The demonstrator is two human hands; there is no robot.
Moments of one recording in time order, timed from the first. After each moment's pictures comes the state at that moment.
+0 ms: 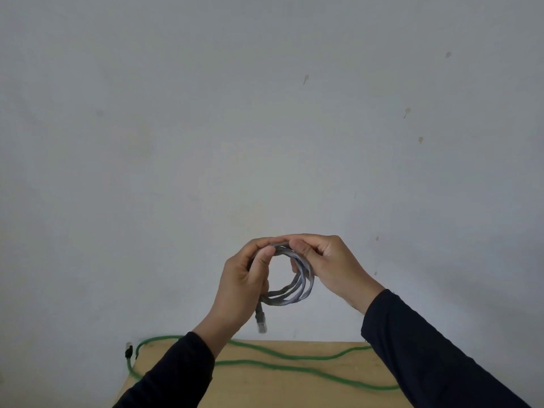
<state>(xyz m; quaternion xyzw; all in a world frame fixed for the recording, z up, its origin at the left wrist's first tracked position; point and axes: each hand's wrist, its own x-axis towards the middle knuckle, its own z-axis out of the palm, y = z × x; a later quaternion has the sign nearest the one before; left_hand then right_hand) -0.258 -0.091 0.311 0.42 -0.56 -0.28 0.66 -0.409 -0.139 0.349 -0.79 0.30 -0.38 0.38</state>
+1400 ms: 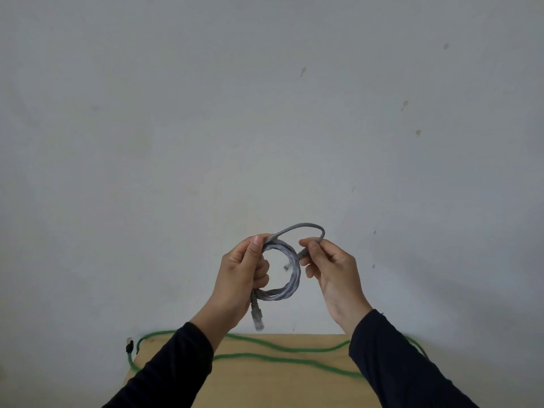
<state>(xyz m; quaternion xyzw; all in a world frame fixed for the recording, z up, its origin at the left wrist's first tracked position) -0.258 -0.100 0.304 0.34 -0.46 -0.43 0.70 -0.403 -0.132 0.313 -0.54 0.33 -0.58 0.51</state>
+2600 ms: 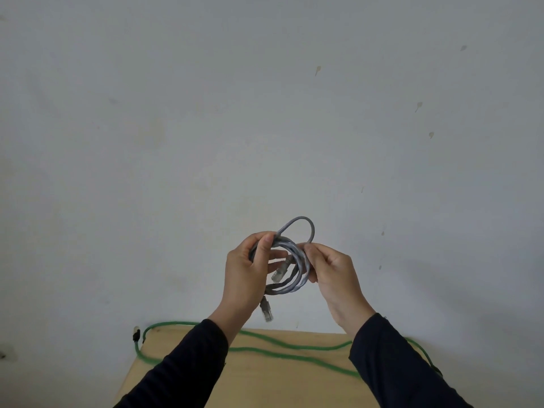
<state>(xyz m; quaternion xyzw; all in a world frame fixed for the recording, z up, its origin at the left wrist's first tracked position) -0.267 -0.093 0.305 0.44 -0.45 -0.29 0.72 -0.392 -0.122 0.311 -0.63 0.37 -0.51 0.45</state>
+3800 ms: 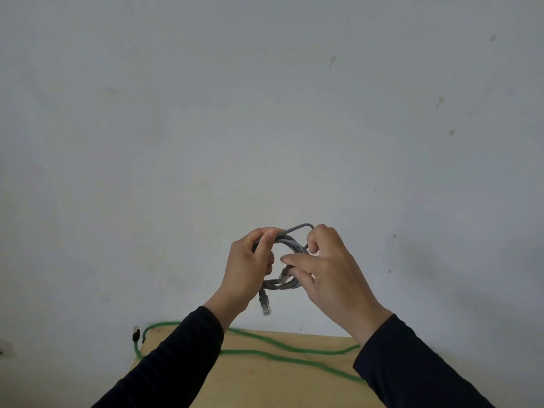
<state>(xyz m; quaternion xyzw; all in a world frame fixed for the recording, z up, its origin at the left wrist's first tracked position) -0.241 -0.120 0.302 0.47 -0.49 -0.32 0.66 -0.388 -0.131 0.320 -0.88 0.30 -0.37 -0.08</state>
